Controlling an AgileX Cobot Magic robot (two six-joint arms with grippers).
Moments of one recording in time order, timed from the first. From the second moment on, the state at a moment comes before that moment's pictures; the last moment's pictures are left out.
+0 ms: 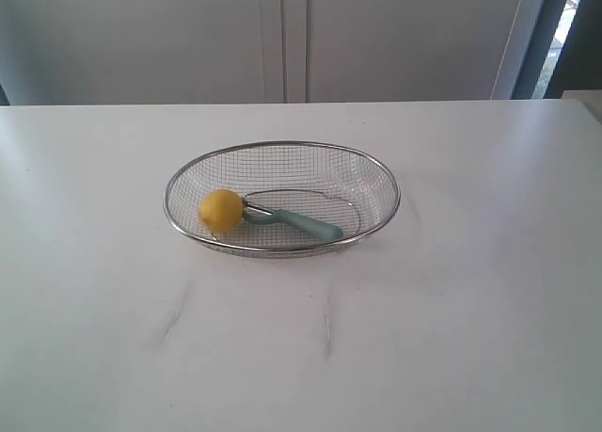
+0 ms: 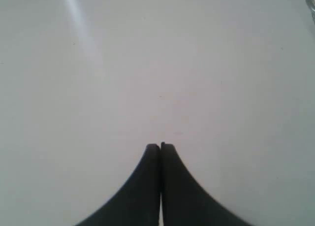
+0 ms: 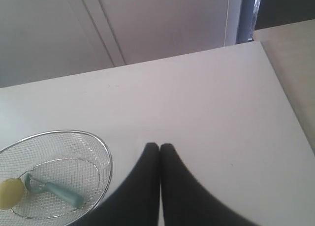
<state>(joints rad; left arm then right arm) 0.07 0.00 0.02 0.01 0.42 0.08 -0.08 1.16 -1.54 0.14 1.04 0.07</state>
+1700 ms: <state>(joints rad) 0.07 0.00 0.02 0.01 0.42 0.08 -0.09 0.00 -0.15 -0.03 0.45 0.03</state>
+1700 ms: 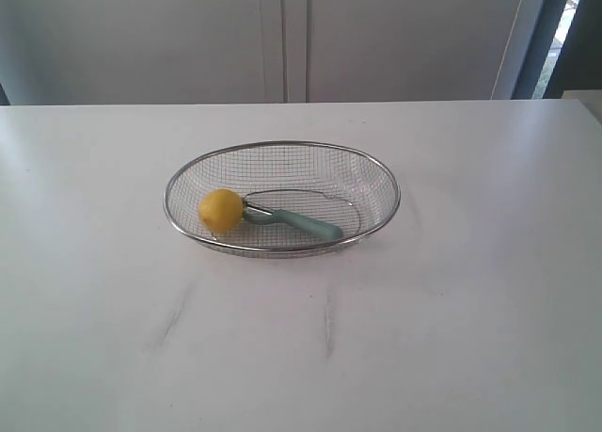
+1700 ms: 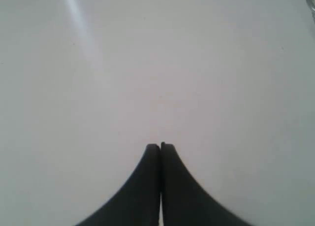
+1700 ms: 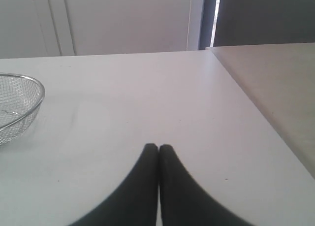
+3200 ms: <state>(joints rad) 0.07 0.00 0.02 0.01 0.42 0.08 -0.01 0.00 0.00 -0.04 0.36 0.03</state>
